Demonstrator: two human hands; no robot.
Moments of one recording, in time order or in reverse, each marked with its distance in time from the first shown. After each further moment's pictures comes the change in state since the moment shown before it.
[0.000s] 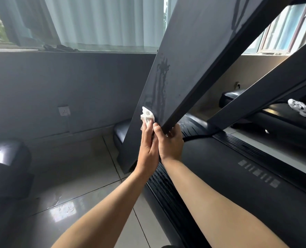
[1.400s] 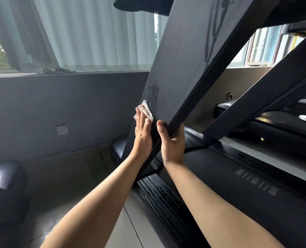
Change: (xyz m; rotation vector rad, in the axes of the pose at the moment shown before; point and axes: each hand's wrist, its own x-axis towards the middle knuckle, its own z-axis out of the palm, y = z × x) left_hand 0.078 0.046 -0.004 0.125 -0.067 -0.020; right_hand 0.015 -0.054 -0.008 0.233 -0.029 -0.127
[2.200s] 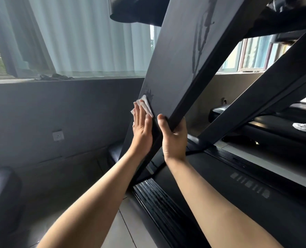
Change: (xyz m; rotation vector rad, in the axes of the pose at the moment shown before) left_hand 0.010 0.037 0.006 0.140 0.001 0.058; right_hand 0.014 -0.040 -0.003 0.076 0.009 -0.053
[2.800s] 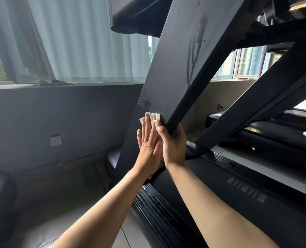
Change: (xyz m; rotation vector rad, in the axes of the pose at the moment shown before) left_hand -0.048 0.019 0.012 0.162 -0.075 0.243; right_hand -0.003 -0.008 -0.004 0.041 -0.040 0.046
